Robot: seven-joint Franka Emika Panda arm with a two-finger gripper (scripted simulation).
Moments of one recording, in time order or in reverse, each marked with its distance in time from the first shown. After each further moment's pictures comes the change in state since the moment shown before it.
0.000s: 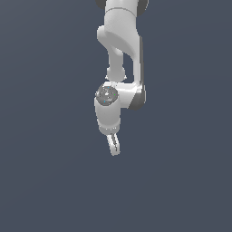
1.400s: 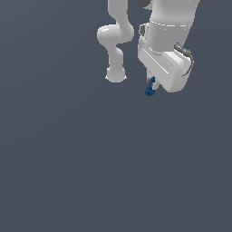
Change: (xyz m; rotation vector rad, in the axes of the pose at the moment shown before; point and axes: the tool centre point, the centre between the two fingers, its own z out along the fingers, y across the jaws) arm -0.151 0.003 -0.293 0.002 0.003 0.002
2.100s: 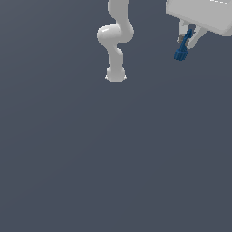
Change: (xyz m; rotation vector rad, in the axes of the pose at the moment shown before) arm -0.060 -0.004 -0.115 0.000 -0.002 -0.003
